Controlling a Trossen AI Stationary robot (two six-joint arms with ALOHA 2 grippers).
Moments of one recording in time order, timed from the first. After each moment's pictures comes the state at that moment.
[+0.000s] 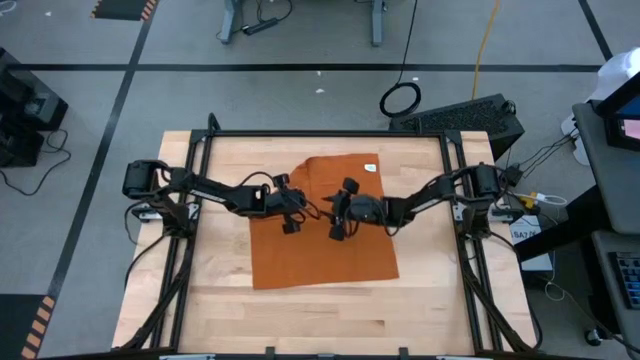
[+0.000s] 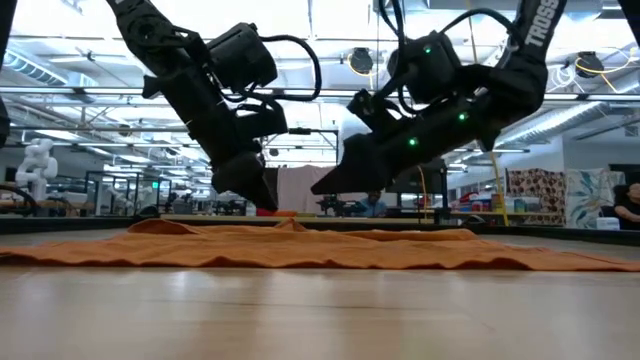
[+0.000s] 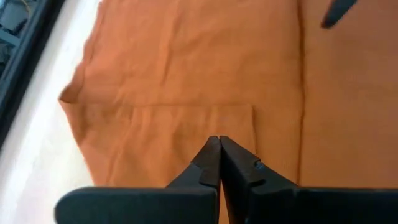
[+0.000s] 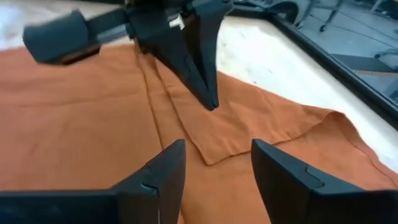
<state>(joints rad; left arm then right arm) 0.06 1.65 0.78 -0.02 -0.35 0.07 -0.03 1.89 0.74 0.76 0.29 -0.05</state>
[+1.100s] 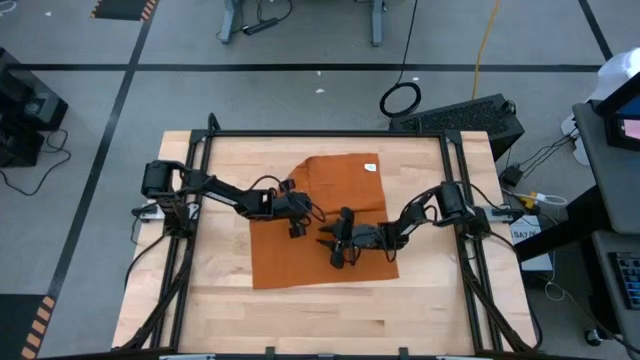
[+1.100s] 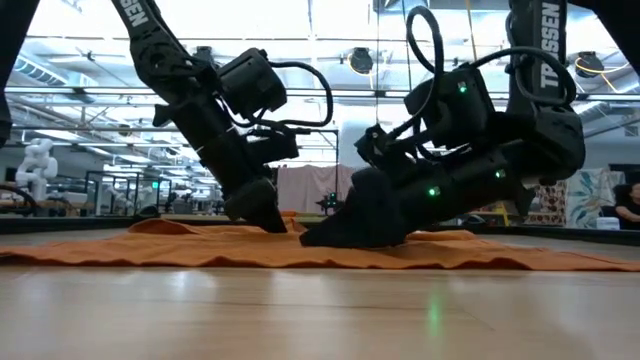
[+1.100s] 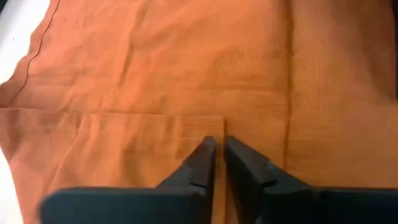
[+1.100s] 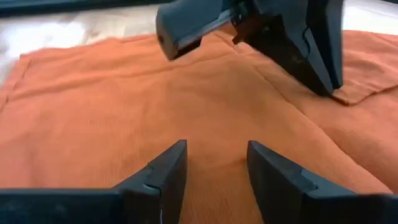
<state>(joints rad) 0.07 1.80 0.78 0.12 -0.30 0.04 0.14 2.19 0.72 1.13 0.31 0.22</state>
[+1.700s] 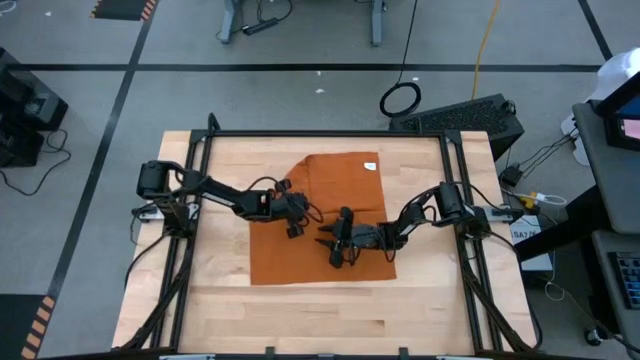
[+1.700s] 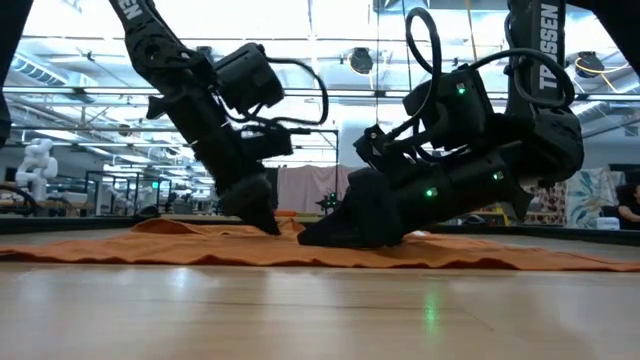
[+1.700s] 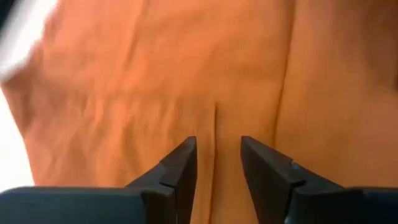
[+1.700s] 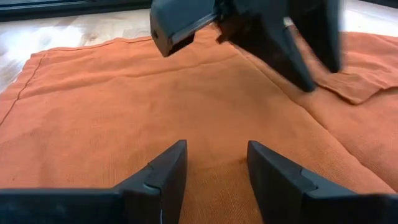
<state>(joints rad) 0.05 1.76 0.78 0.07 -0.34 0.01 0.14 2.21 0.72 1.12 0.32 0.22</state>
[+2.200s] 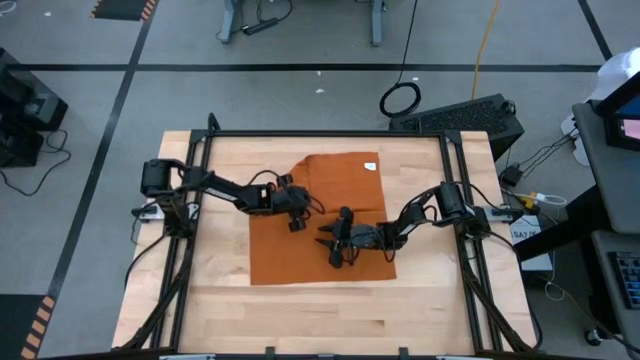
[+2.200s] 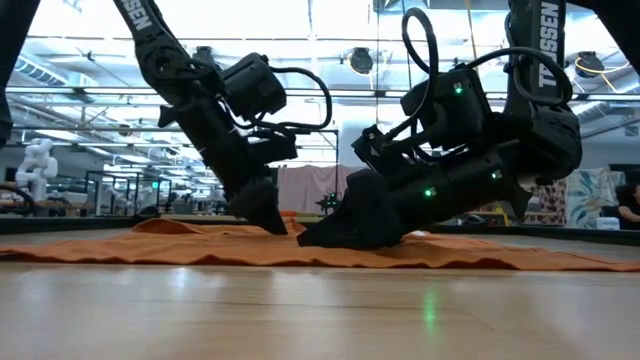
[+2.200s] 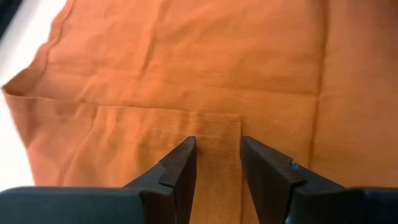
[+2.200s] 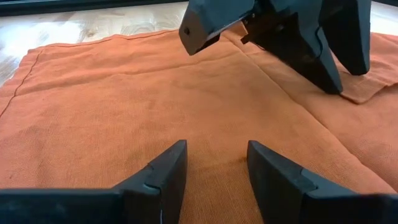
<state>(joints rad) 0.12 1.78 0.78 0.11 -0.28 0.04 0.14 2.21 0.72 1.08 0.32 0.22</state>
